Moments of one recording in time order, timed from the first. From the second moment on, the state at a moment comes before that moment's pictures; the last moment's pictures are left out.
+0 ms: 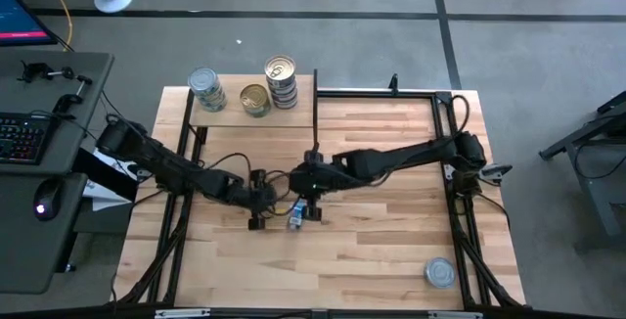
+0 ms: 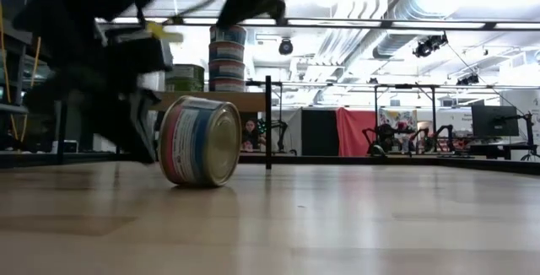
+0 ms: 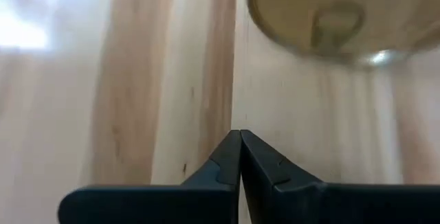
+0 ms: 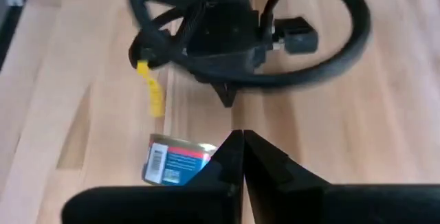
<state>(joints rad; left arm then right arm) -0.31 1.48 0.58 -0.13 -0.28 -0.23 0.16 1.95 1.74 -0.63 0.13 0.12</state>
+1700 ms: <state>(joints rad) -0.88 1.02 0.58 0.25 -1.37 -0.93 0.10 2.22 1.85 -0.80 -0.10 -0.85</state>
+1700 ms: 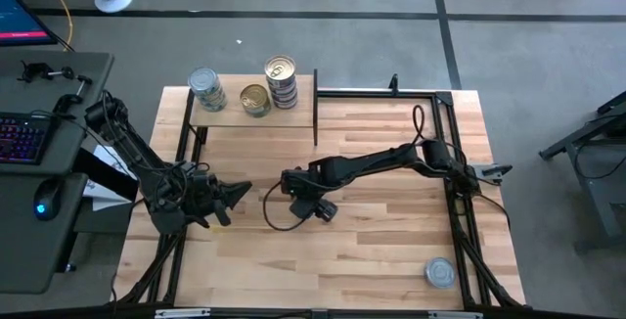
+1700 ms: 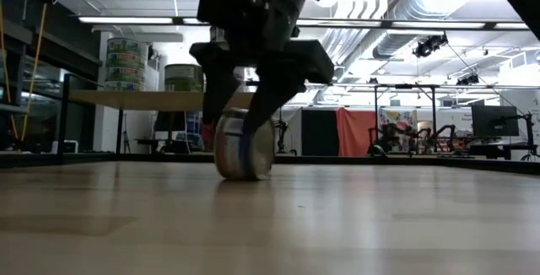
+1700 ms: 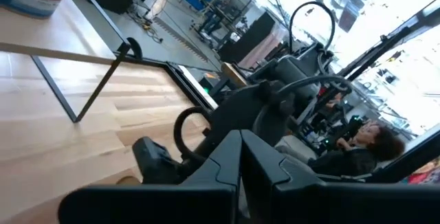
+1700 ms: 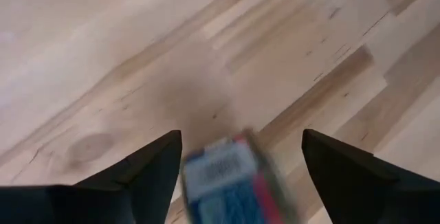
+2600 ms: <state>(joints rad) -0.85 1.02 0.58 0.25 -1.43 -0.73 -0.01 2.20 2.10 -1.28 0.10 -0.66</state>
